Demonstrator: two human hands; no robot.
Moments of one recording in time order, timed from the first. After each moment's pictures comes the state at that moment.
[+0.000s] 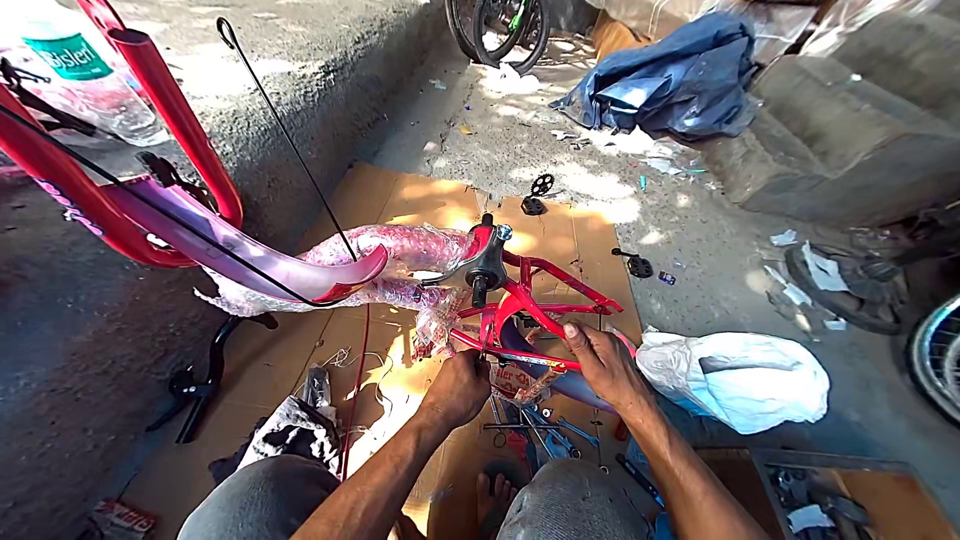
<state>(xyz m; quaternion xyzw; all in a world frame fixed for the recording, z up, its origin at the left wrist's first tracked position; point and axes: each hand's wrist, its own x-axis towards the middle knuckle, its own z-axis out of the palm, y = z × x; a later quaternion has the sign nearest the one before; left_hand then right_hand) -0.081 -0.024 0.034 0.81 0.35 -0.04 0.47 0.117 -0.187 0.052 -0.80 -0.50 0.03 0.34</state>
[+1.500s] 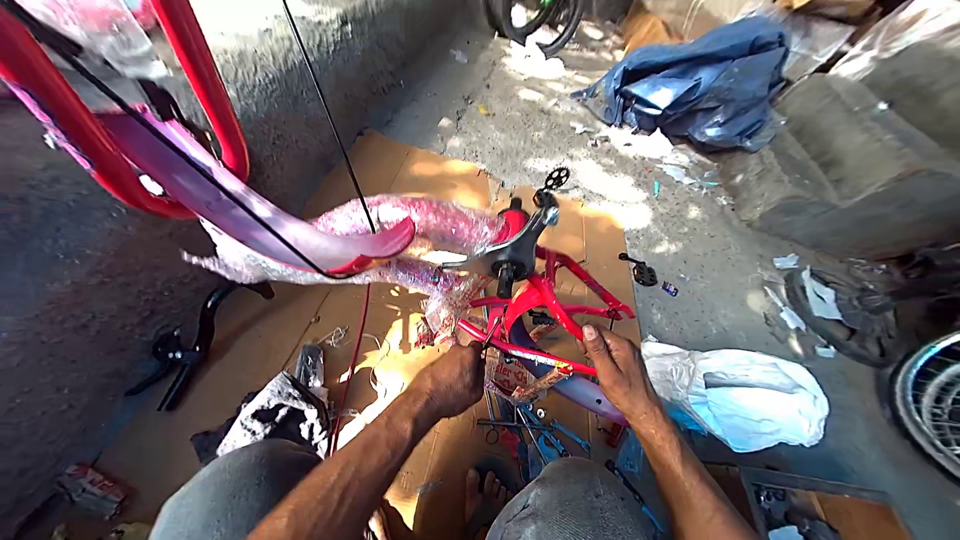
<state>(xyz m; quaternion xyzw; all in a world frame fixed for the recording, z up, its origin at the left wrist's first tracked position) -0.090 -0.001 0.018 0.89 0.24 -0.07 0.39 0.123 -0.187 0.049 -0.79 -0.49 0.06 0.37</state>
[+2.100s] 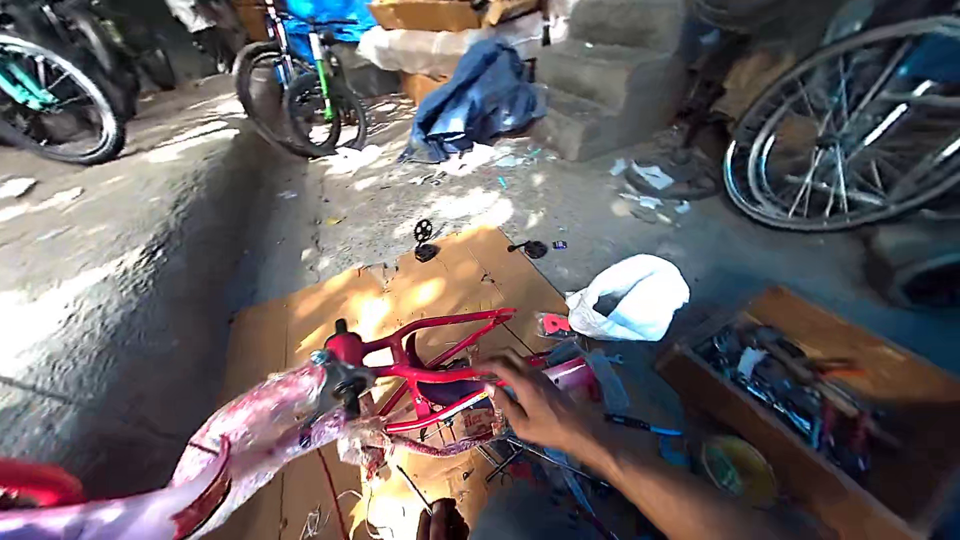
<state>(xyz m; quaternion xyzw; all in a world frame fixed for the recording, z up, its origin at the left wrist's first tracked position) -0.144 -0.112 -0.021 0.55 0.40 0.21 0.71 0.071 -0.223 0.055 -0.77 -0.47 0.00 0.43</state>
